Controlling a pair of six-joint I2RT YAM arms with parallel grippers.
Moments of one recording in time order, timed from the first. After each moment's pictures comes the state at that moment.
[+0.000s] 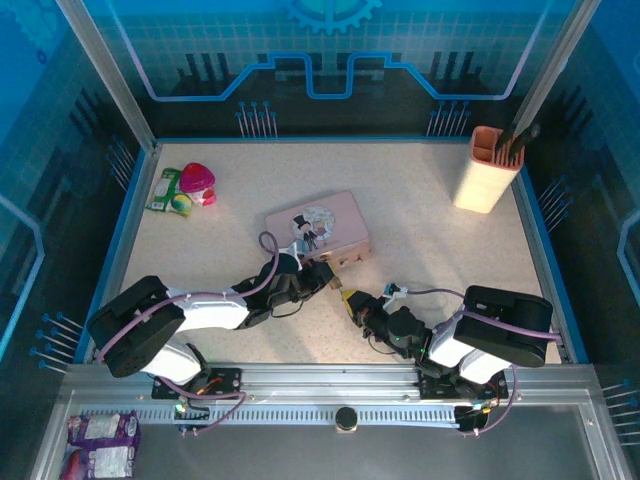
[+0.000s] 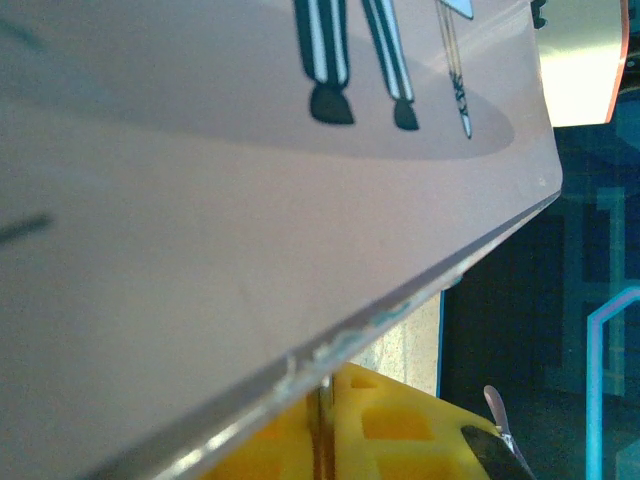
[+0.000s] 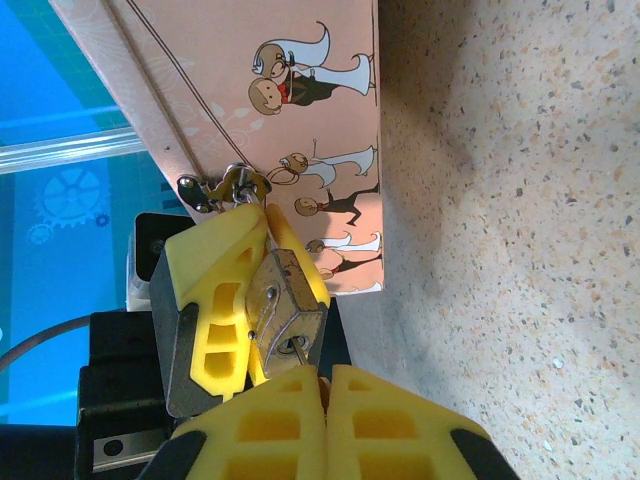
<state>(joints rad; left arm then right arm) -0.80 1.46 0.47 0.57 0.08 -1.32 1.13 1.54 0.05 1.31 0.39 1.76</state>
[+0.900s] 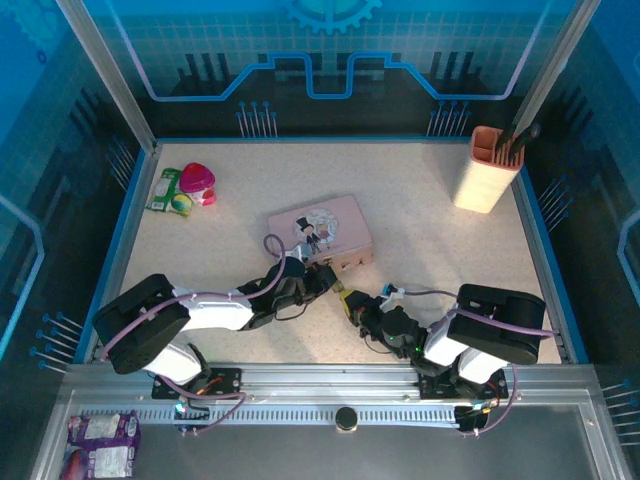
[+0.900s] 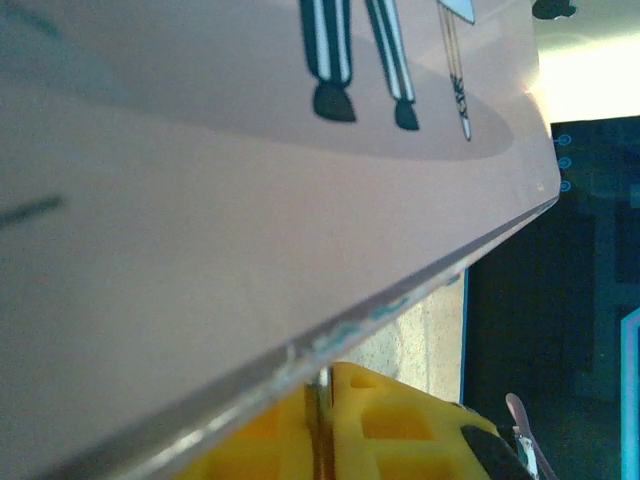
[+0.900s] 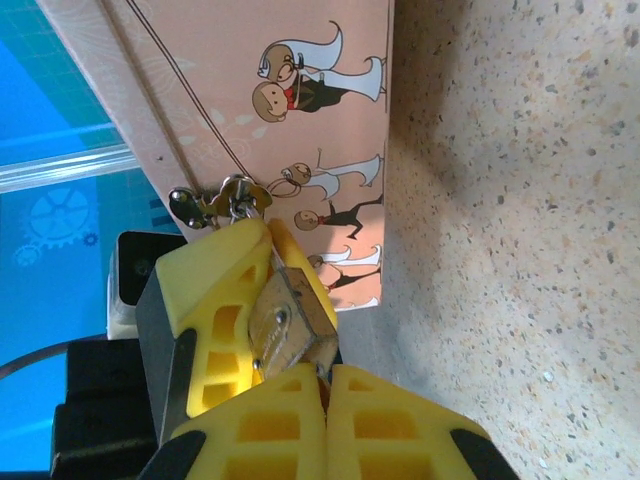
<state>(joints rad) -0.85 1.49 0.49 0.55 0.02 -1.32 1.14 1.59 0.09 1.28 0.42 1.80</state>
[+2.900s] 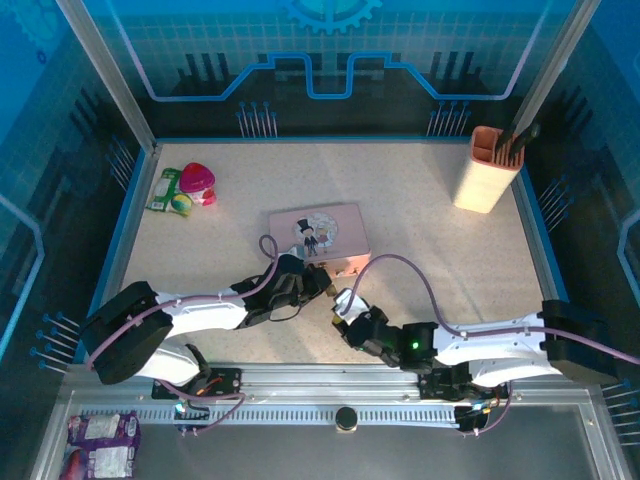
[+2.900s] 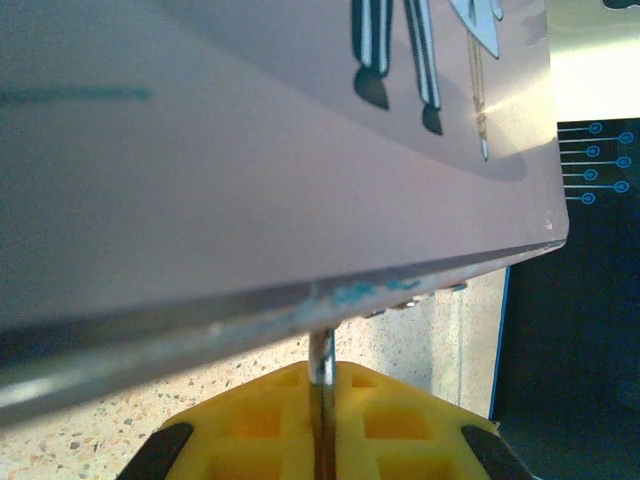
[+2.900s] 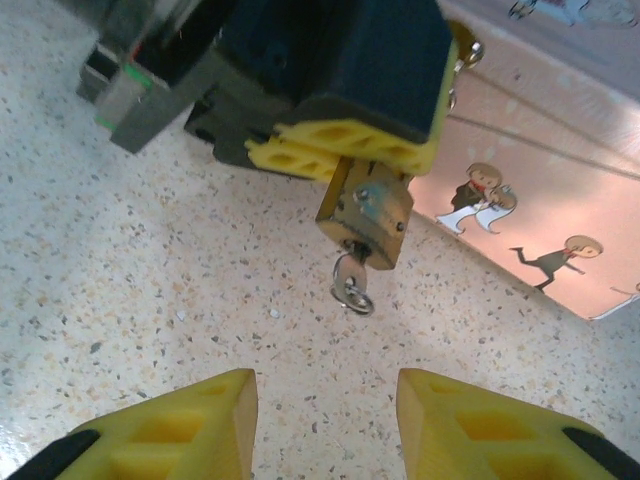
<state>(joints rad) -0.83 1.41 0.51 0.32 0.03 -1.32 1.36 1.17 0.43 -0.01 0.62 0.28</state>
